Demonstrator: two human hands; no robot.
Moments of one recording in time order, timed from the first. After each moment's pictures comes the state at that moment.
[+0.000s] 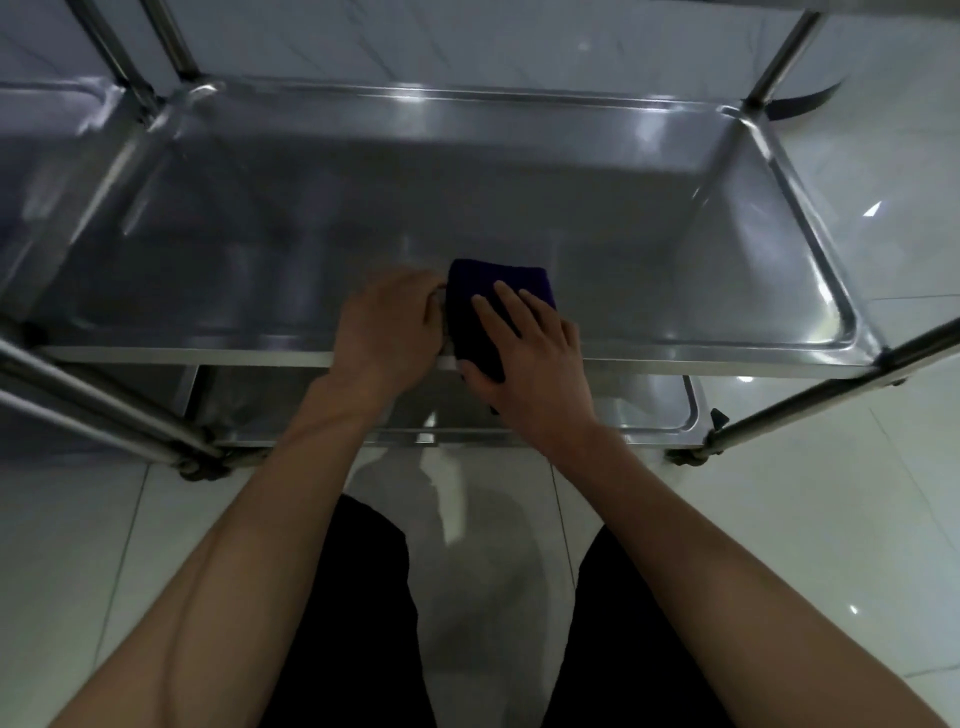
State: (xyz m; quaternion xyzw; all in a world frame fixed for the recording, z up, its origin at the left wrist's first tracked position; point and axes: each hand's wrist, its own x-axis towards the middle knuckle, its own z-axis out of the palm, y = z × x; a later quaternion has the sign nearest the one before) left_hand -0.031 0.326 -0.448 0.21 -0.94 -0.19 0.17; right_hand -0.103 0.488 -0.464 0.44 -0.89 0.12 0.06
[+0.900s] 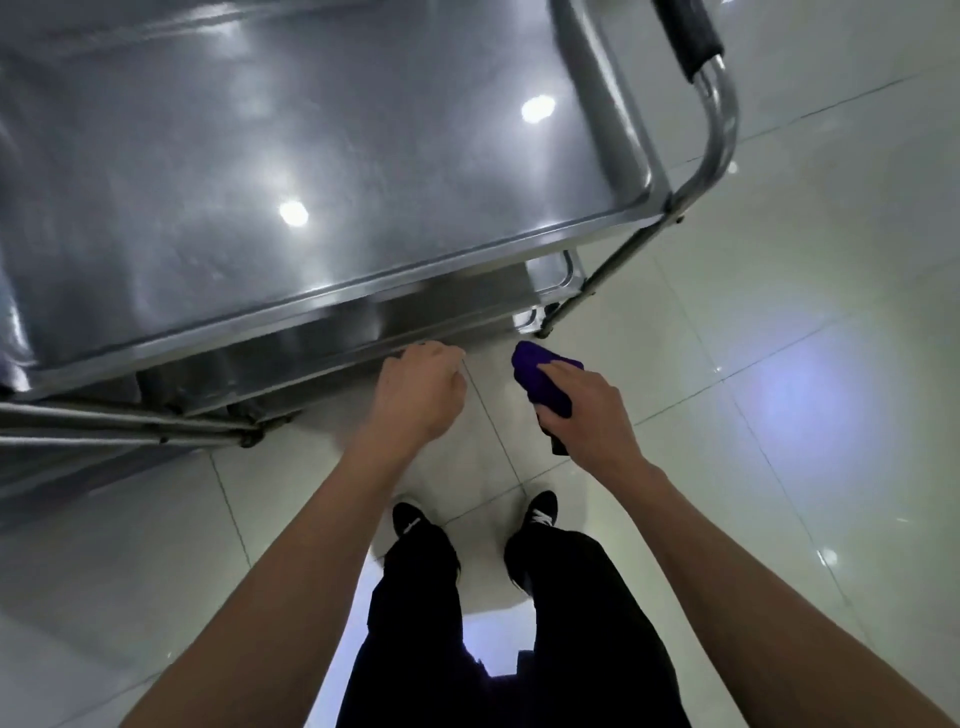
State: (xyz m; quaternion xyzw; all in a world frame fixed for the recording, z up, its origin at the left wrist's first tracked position) left_hand 0.029 0.477 -0.094 0.07 -0.96 -0.20 -0.15; right_hand -0.005 0.704 -0.098 0.17 -0.95 0.20 -0.18
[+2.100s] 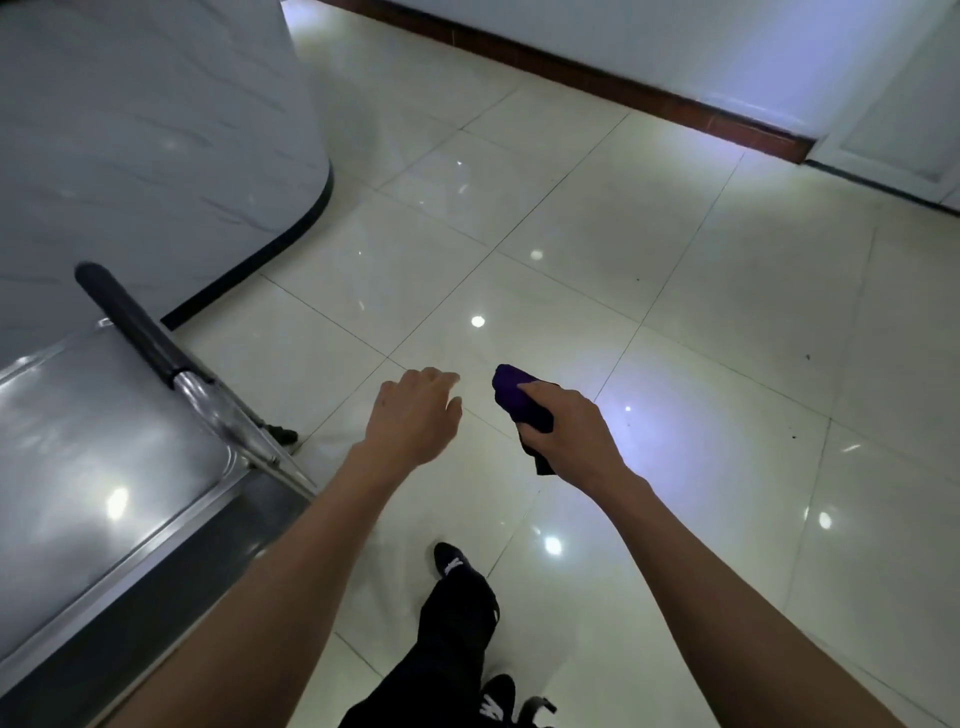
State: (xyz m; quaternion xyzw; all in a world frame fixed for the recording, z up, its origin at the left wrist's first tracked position) left_hand -0.262 0.968 0.051 -0.19 -0.97 -0.08 -0.10; right_hand -0.186 1.172 0.050 -0.02 -0.93 0.37 0.00
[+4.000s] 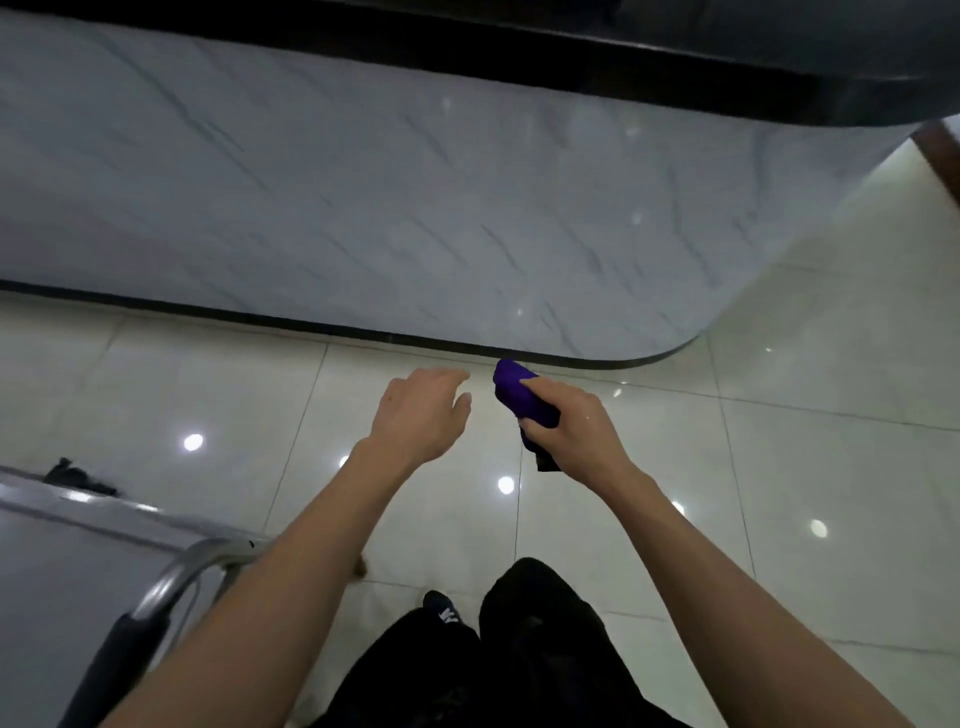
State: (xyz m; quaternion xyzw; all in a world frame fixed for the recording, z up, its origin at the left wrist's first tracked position) left_hand -0.969 0.562 0.035 0.33 -0.92 -0.19 -0.03; right_hand -1.112 0.726 0.041 0.44 -0.81 0.33 -0.21
